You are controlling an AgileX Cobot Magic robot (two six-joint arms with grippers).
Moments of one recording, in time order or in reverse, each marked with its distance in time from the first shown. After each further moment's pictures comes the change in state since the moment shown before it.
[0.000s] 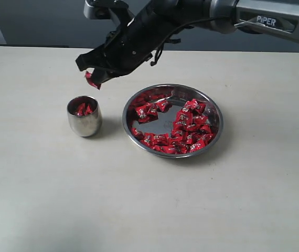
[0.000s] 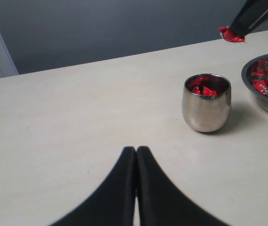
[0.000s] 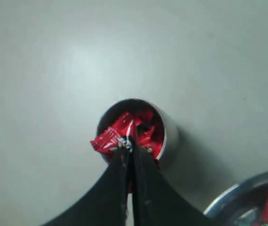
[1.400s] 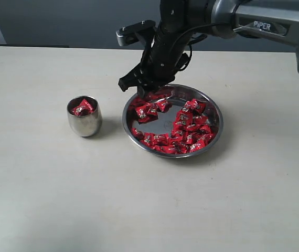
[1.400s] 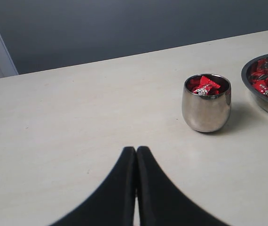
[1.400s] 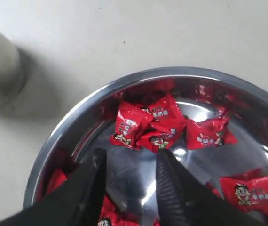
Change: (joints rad) left arm 0.000 0.000 0.000 0.000 0.000 0.000; right arm -0.045 0.045 0.000 -0.505 0.112 0.298
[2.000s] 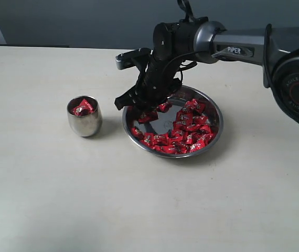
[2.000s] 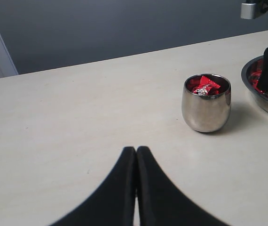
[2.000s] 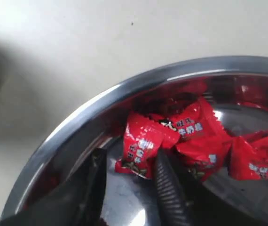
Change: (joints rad) left arm 0.000 0.000 0.000 0.000 0.000 0.000; right arm 0.000 0.133 0.000 0.071 -0.082 0.000
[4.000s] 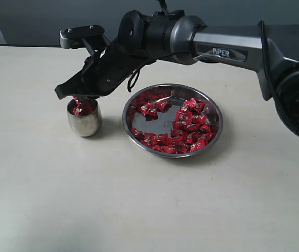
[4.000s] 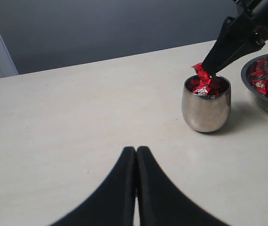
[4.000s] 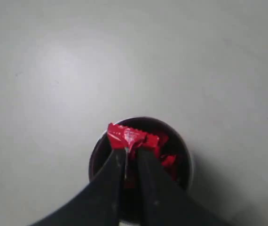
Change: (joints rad) left arm 0.000 0.000 0.000 0.000 0.000 0.000; right arm 0.153 -0.083 0.000 0.308 -0.217 -0.206
